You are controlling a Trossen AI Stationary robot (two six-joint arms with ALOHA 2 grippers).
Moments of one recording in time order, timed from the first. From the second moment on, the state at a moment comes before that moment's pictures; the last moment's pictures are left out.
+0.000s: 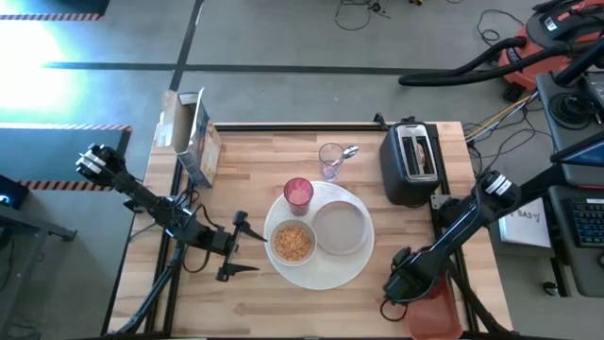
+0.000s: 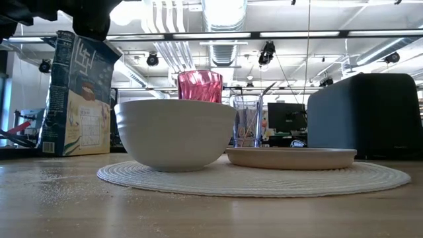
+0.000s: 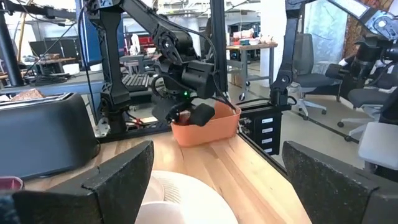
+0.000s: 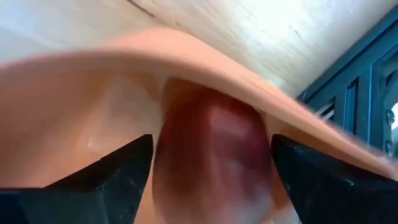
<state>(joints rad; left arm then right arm) -0.59 1.19 0.30 0.95 -0.32 0.07 0.78 1.67 1.00 -1.06 -0.45 1.69</state>
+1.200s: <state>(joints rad) -0.59 1.13 0.30 0.95 -0.32 0.07 0.78 1.49 0.99 -1.07 -0.41 1.49</state>
